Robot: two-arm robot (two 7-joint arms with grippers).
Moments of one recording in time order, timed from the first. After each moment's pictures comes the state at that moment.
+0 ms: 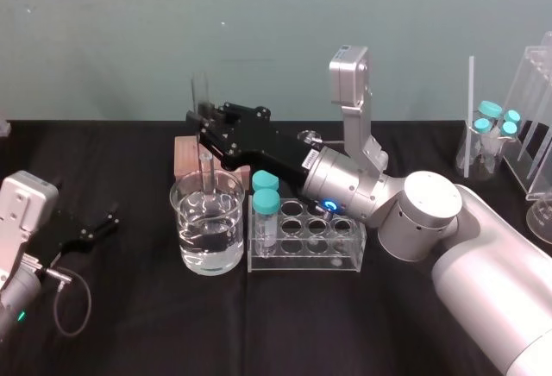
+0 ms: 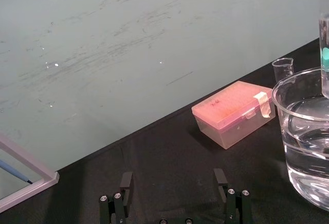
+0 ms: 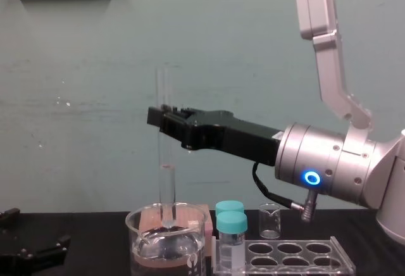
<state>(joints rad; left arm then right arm) -0.20 0.60 0.45 -1.41 -0.25 -0.12 0.03 0.62 0.16 -0.53 -1.07 0.51 -0.19 0.71</state>
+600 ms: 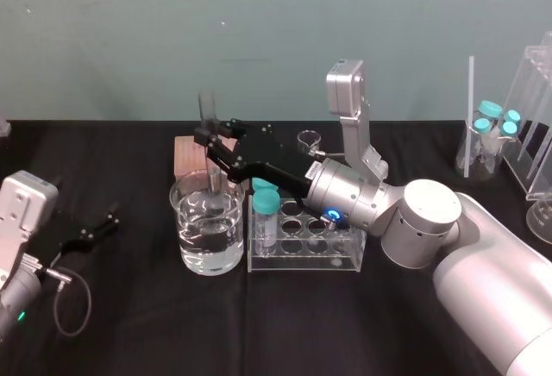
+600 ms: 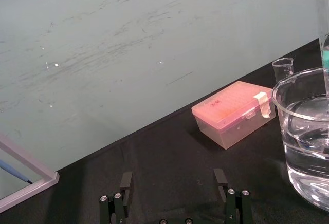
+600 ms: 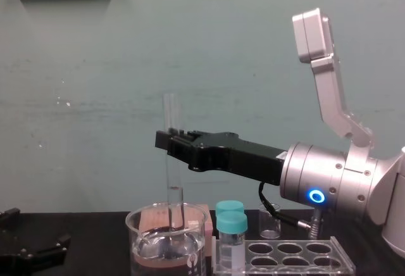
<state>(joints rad) -0.20 0.60 0.45 -1.41 -0.25 -0.12 0.03 0.63 0.16 -0.55 -1.01 0.51 -0.18 0.71</state>
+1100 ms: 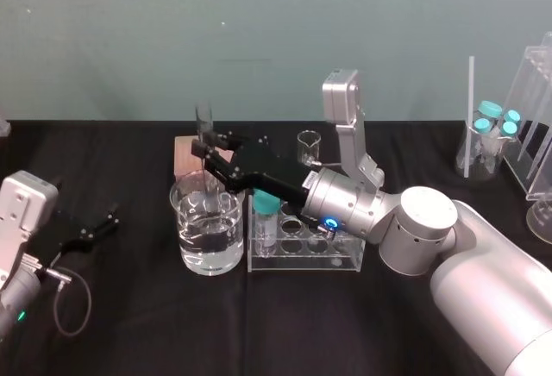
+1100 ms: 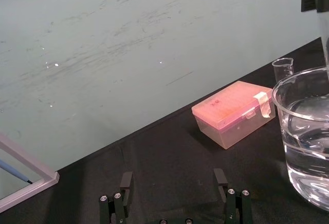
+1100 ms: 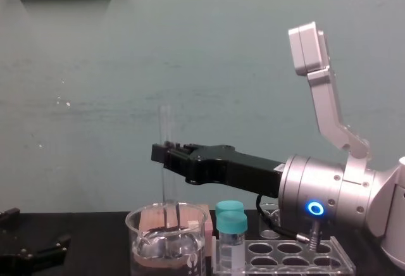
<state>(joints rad) -0.20 0.60 0.45 -1.41 -0.25 -0.12 0.03 0.63 0.15 -0.55 -0.98 0.52 -0.16 0.73</state>
